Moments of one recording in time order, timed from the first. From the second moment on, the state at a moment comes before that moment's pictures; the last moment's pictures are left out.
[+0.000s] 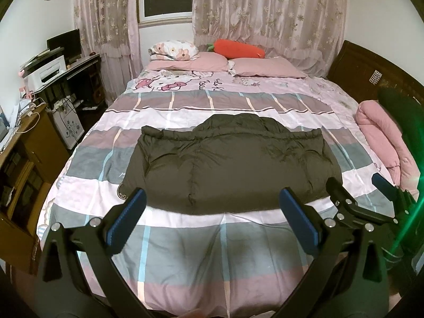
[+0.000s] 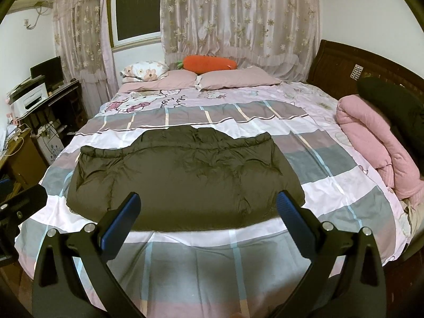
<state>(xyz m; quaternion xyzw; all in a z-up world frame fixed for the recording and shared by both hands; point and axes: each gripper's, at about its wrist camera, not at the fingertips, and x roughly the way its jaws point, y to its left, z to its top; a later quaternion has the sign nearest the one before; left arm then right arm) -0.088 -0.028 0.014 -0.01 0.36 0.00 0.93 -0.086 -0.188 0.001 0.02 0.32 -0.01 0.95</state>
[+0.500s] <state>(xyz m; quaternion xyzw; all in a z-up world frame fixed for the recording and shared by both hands) -0.087 -0.025 0.013 -0.01 0.36 -0.01 0.93 -0.087 -0.184 0.000 0.02 0.32 -0.02 0.95</state>
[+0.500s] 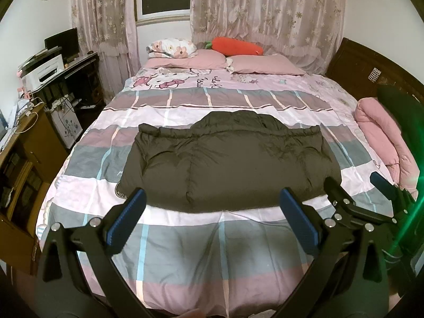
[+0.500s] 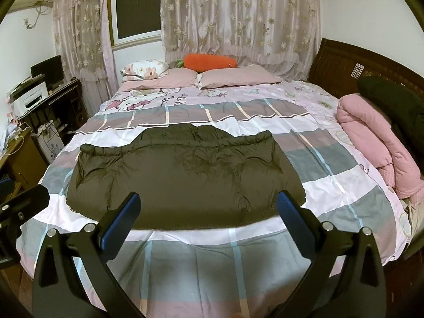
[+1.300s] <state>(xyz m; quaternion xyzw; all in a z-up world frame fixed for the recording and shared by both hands) -0.091 -0.021 0.004 -0.01 0.36 -0.01 0.93 -0.089 -0.179 -0.004 0.02 0.32 -0.01 0.95</state>
